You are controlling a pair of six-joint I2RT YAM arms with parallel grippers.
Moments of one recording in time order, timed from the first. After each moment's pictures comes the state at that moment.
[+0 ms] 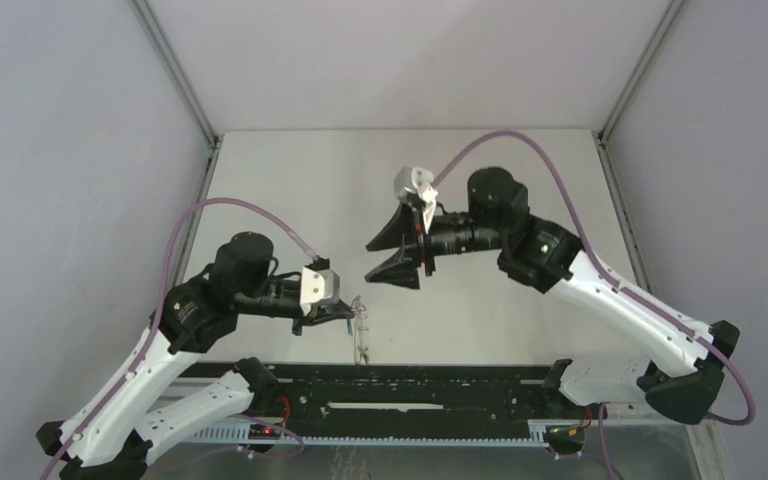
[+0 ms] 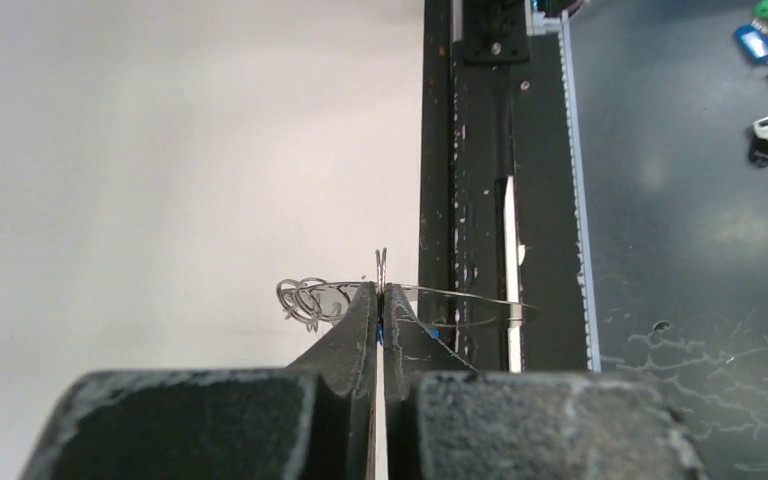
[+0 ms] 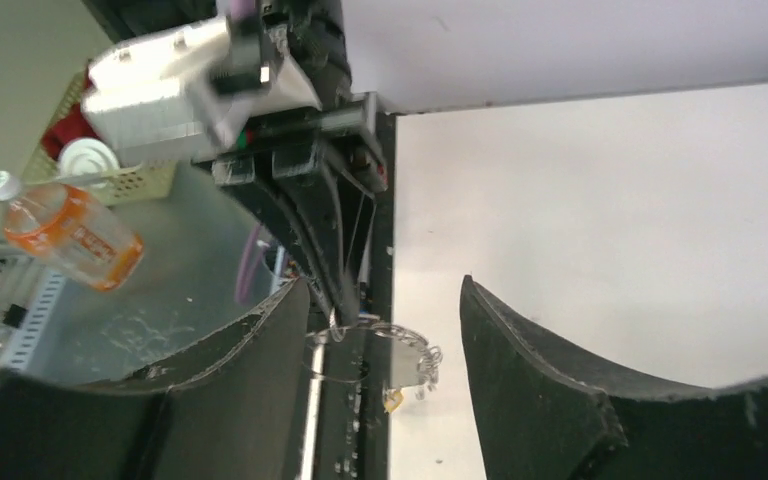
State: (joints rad) left arm -0.73 0.72 1.04 -0.84 0.70 0.43; right arm 0.94 1.20 1.29 -0.21 -0.68 0.06
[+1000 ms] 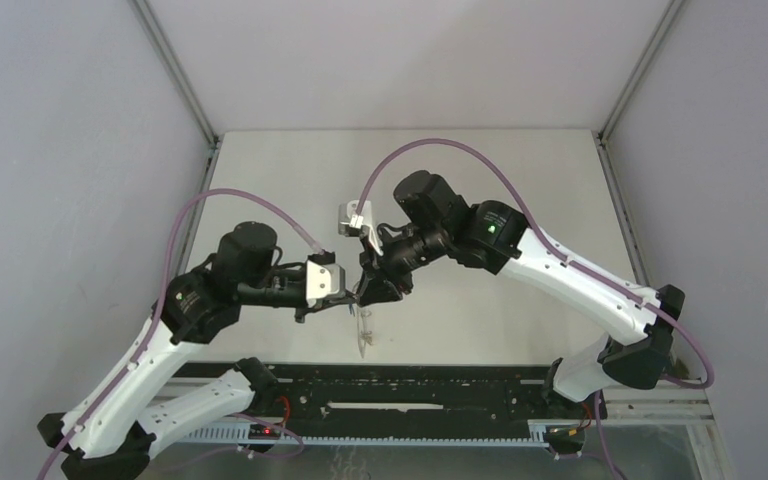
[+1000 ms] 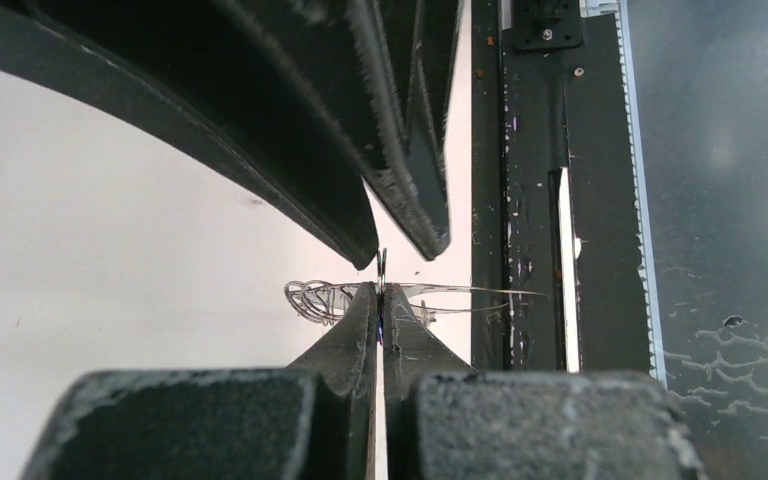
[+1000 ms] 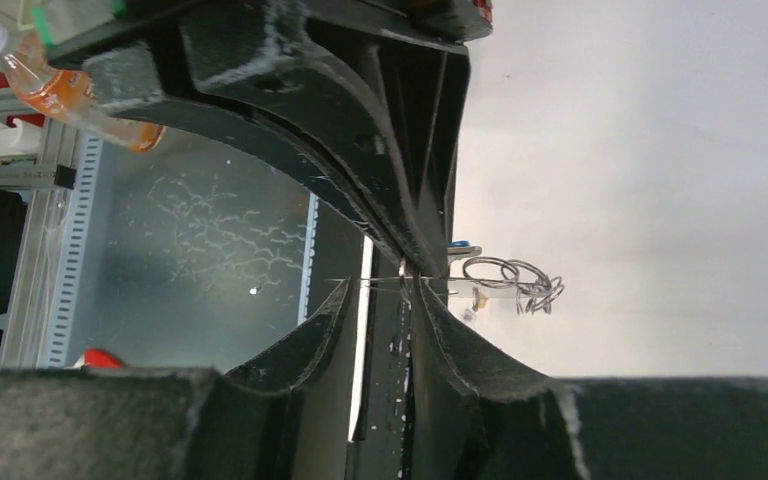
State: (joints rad) left arm -0.73 0.78 1.11 -0.87 0.63 0.55; right arm 1.03 1.50 1.66 -0.80 -0.66 -0.13
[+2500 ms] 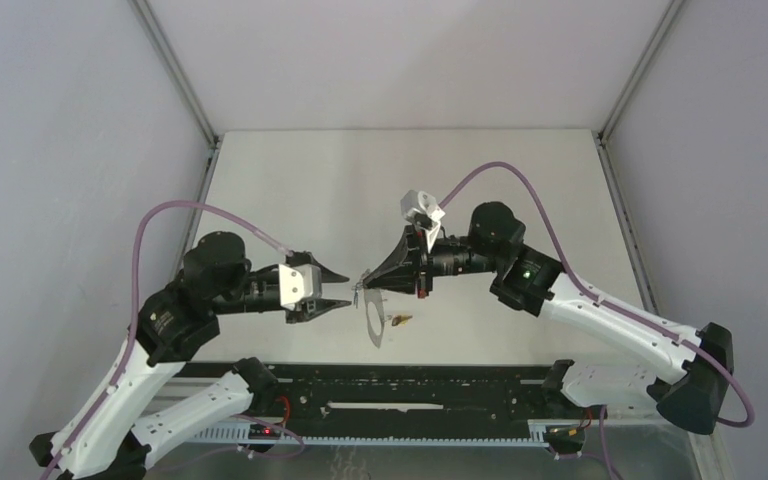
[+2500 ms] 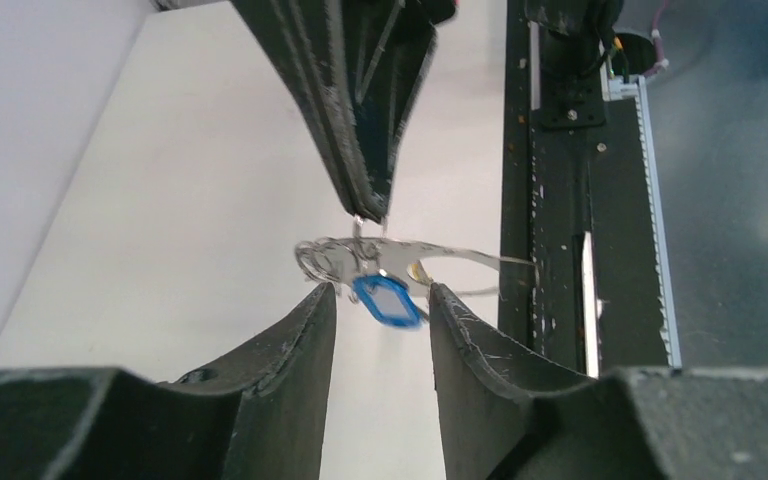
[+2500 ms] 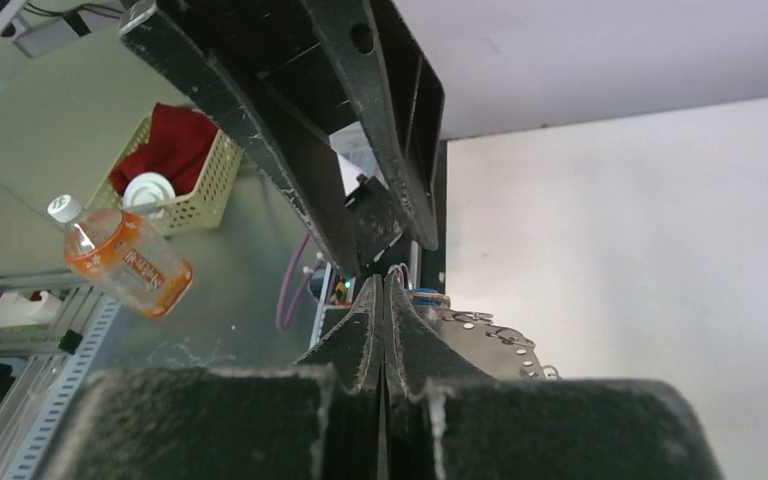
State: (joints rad) left arm -0.73 0.69 1.11 -0.77 0.62 0.47; right arm 0.93 1.17 1.08 0.07 -0.72 0.22
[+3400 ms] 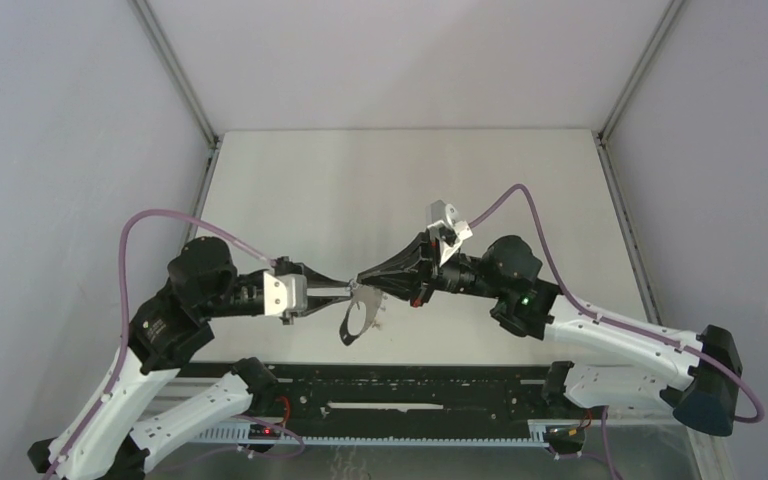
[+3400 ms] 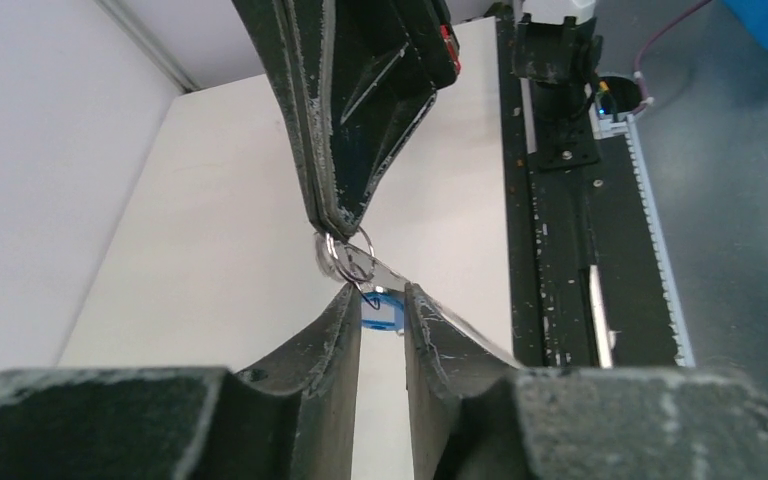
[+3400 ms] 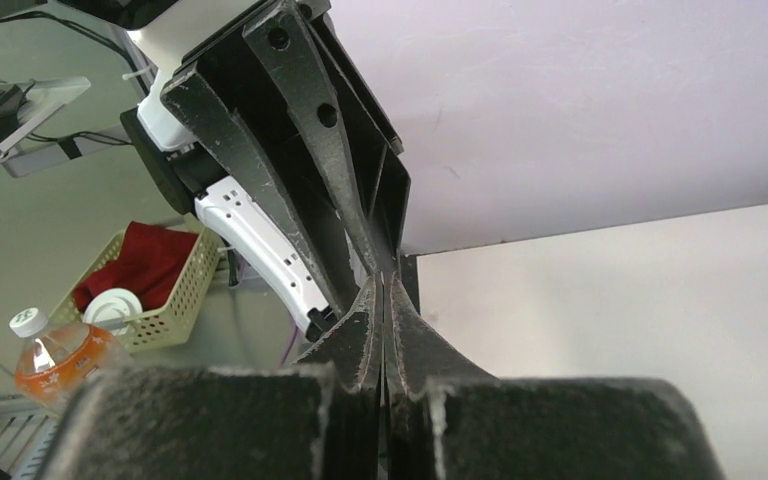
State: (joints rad) left arm -0.73 0.65 1.11 -0.66 0.68 0.47; right arm 1.05 1.09 0.86 0.53 -0.46 0.33
